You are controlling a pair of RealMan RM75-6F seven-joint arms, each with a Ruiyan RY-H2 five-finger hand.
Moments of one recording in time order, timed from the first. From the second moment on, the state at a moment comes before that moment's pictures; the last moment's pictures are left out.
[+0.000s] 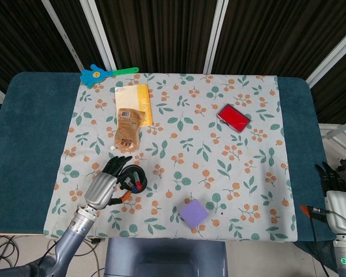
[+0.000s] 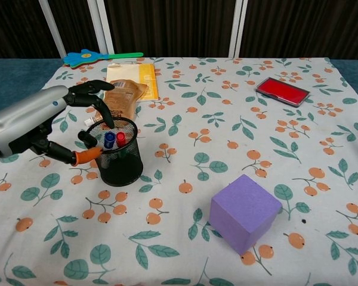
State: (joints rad) left arm -0.44 -1.65 -0.08 -1.54 1.54 1.22 0.08; right arm 0.05 -1.14 0.10 -1.65 -1.41 1.49 -0.05
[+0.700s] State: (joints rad) left arm -0.46 -1.67 -0.08 -1.54 1.53 1.22 0.11; right arm 0.05 -1.14 0.10 -1.65 -1.41 1.49 -0.04
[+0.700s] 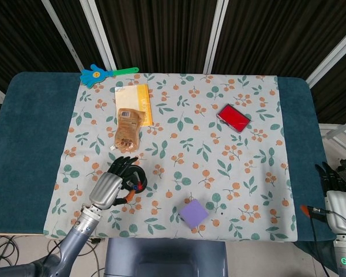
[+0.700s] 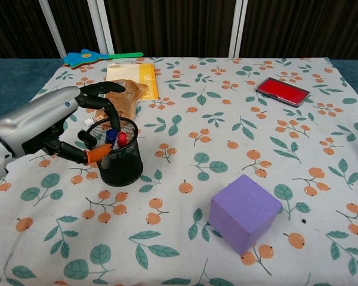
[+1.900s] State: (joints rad) left arm -0.47 -1.55 -0.10 -1.69 1.52 1.26 0.07; right arm 0.05 -1.13 0.10 -1.65 -1.41 1.49 -0.05
